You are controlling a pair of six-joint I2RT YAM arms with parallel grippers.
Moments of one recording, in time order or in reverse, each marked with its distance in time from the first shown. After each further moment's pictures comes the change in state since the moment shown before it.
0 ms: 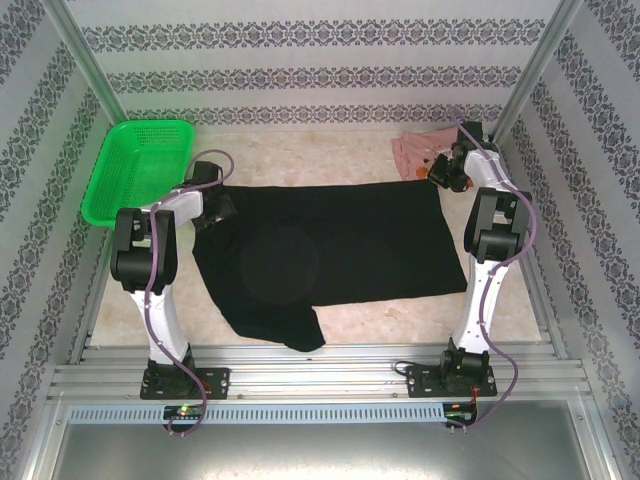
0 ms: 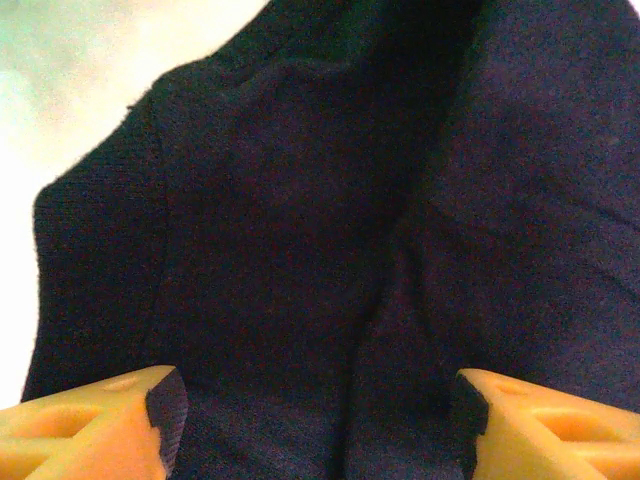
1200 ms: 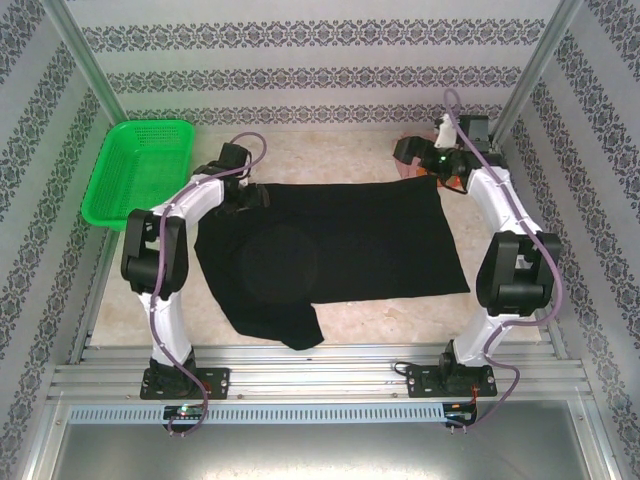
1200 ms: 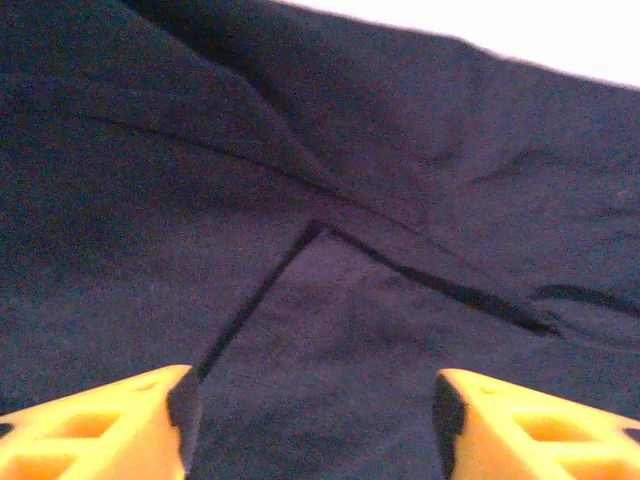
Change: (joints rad) left arm -0.166 -0.005 0.200 -0.191 0.192 0.152; right arm 0.130 -0.581 -0.476 0.291 -0.363 -0.050
